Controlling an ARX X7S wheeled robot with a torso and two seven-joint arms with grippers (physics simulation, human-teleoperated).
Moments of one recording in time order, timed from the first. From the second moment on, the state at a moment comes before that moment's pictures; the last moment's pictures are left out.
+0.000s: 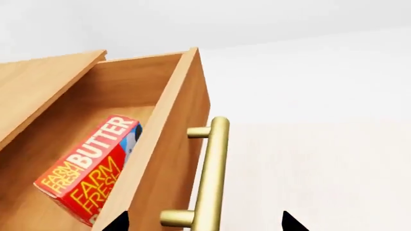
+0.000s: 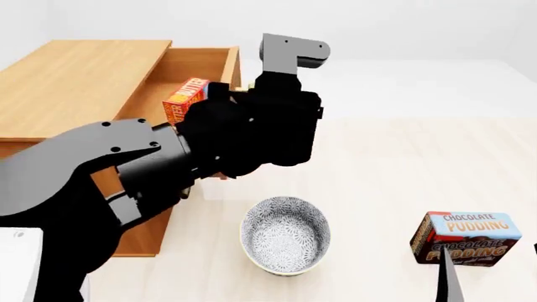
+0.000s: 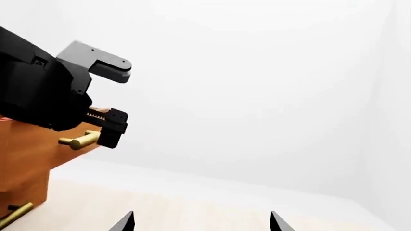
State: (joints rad) left arm -1.66 0.00 1.59 -0.57 -1.90 -0.33 -1.24; right arm 0.77 1.56 -1.89 -0.95 0.20 -0.44 1.43
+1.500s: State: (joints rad) left arm -1.51 0.00 1.56 -1.09 -1.83 -0.41 -1.28; right arm 0.82 1.57 -1.86 -0.99 0.27 -0.41 1.37
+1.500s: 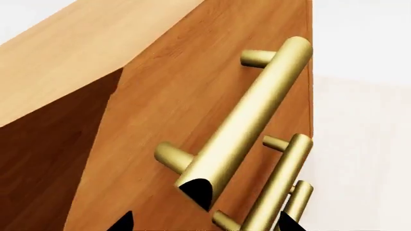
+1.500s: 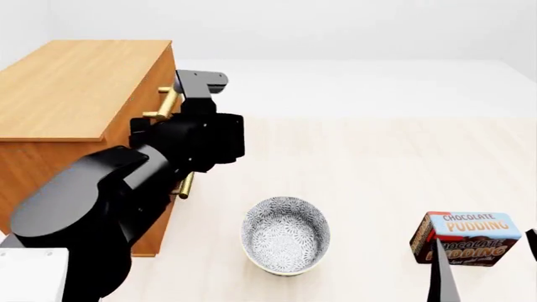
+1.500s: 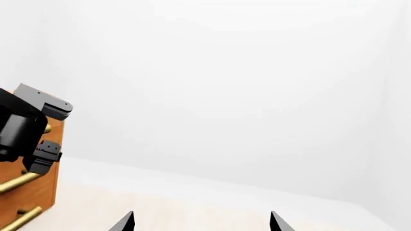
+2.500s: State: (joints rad) left arm -1.55 -0.25 1.64 -0.37 -1.85 -0.27 -1.51; right arm 0.83 1.57 -1.85 -1.02 0.27 -0.39 1.35
